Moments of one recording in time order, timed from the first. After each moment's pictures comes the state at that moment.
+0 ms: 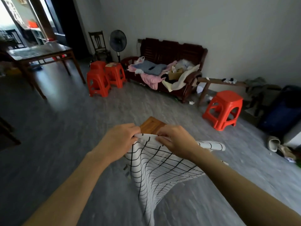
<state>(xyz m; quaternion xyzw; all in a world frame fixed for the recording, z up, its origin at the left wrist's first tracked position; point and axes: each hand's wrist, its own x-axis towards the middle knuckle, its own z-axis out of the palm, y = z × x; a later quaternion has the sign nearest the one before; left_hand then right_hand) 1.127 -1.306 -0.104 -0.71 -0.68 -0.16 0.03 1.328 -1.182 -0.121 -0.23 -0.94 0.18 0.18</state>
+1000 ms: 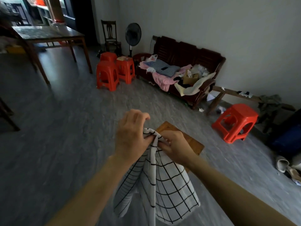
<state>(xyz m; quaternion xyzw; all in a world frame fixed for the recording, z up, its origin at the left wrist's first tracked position) 0.949 -1.312 -0.124 -0.58 -0.70 -0.39 0.17 1.095 -1.203 -0.148 -0.20 -0.91 0.26 0.26</state>
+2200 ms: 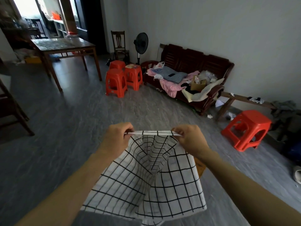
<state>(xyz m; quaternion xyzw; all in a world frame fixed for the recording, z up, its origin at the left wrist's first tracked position) 0.863 -1.334 -0.135 -0.58 -0.72 -0.37 0.07 1.085 -1.159 -0.134 -0.32 -0.91 0.14 0.23</state>
